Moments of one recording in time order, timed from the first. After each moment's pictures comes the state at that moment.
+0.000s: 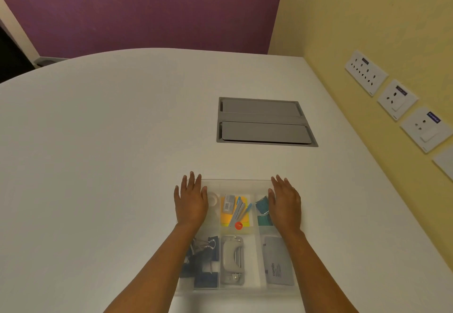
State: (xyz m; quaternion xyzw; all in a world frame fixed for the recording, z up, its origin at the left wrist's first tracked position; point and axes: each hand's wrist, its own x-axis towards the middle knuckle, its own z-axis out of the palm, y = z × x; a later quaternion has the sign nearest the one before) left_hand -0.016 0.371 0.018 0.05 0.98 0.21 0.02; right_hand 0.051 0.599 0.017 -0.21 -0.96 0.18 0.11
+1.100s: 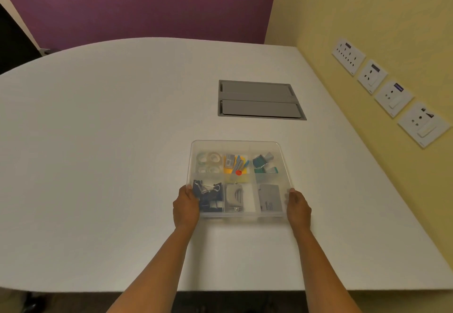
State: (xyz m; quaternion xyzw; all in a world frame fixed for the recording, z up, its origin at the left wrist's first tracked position) left_hand 0.132 0.319 0.022 -0.14 0.85 0.50 0.05; right_hand 0.205 0.573 0.024 -0.40 -0.78 0.47 0.10
